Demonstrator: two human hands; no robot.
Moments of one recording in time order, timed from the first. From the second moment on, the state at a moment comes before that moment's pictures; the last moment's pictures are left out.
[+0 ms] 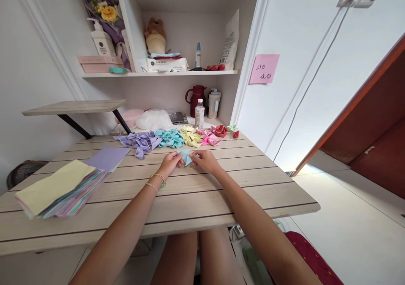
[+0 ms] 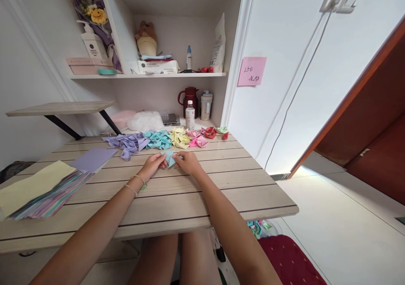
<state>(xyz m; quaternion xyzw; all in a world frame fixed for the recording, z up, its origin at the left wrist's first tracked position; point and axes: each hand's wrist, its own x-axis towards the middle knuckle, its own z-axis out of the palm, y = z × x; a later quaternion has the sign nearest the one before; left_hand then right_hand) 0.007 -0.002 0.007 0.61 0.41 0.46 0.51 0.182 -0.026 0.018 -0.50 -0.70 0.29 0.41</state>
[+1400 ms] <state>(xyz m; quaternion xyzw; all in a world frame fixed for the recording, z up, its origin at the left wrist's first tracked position) 0.007 0.003 -0.006 0.69 0.41 0.41 0.43 0.181 -0.028 0.019 -0.53 -0.72 0.25 0.38</state>
